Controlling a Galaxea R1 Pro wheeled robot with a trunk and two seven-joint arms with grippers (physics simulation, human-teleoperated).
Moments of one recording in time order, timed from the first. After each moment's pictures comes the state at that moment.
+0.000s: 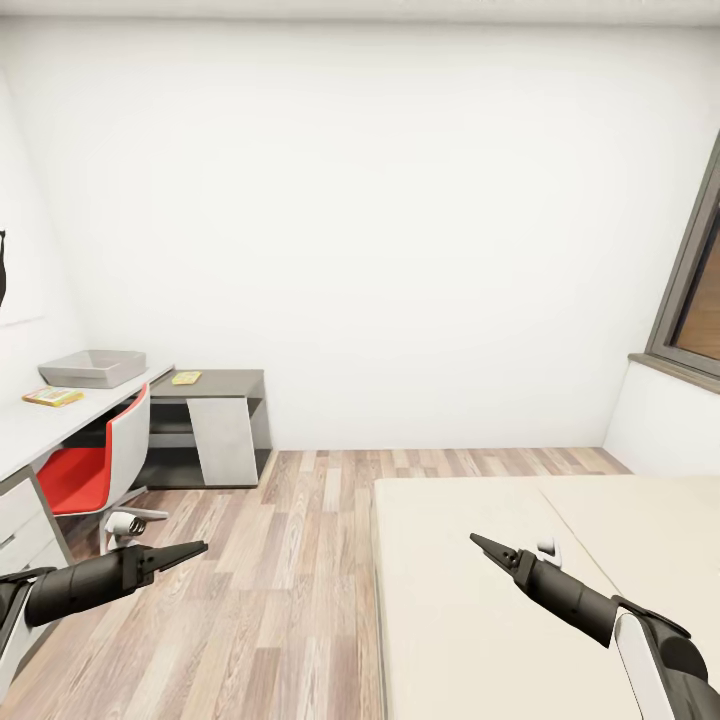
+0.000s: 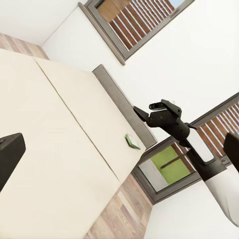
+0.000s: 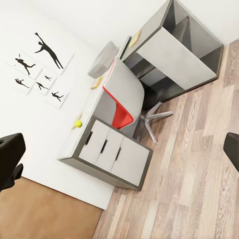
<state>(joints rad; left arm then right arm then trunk) -0.31 0.30 0.39 -1.28 0.10 0.96 -1.56 -0.23 -0.08 -0.39 -1.29 -0.40 0.84 0.94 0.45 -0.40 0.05</state>
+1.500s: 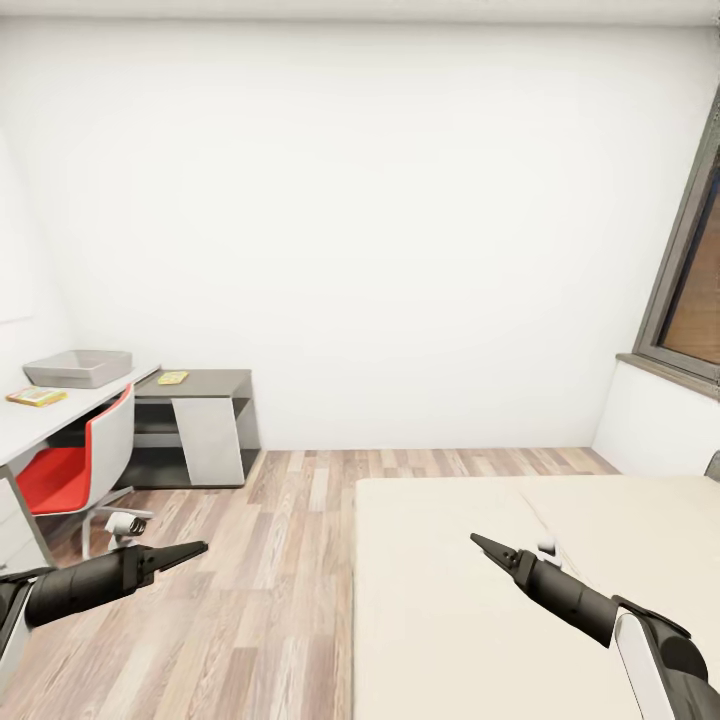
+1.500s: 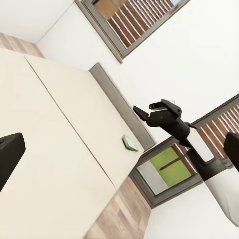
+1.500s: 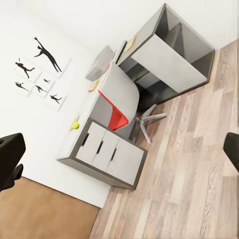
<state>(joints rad) -0.31 0.30 0.39 -1.28 0.10 0.96 -1.56 -0.23 -0.08 -0.39 -1.29 -0.40 0.84 0.94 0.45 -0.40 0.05</state>
